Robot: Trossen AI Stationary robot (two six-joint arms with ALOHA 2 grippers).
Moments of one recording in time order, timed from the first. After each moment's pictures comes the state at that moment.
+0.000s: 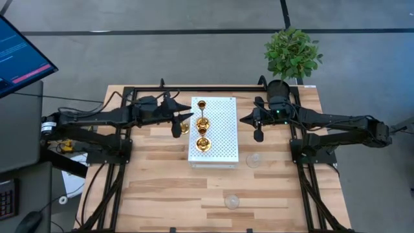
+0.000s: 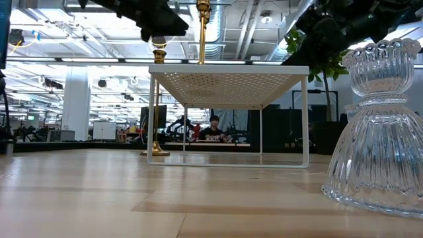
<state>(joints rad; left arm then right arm) 0.15 0.89 0.80 0.02 -0.17 0.02 -0.32 0.97 0.58 -0.07 -0.16 -0.21</state>
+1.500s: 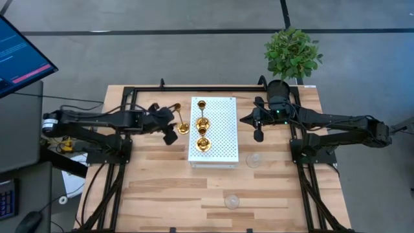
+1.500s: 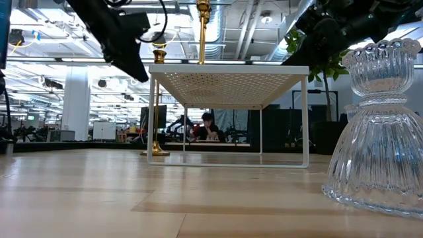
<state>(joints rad) 0.06 0.91 0.80 -0.57 -0.45 -0.21 -0.32 0.97 0.58 -0.07 -0.16 -0.21</state>
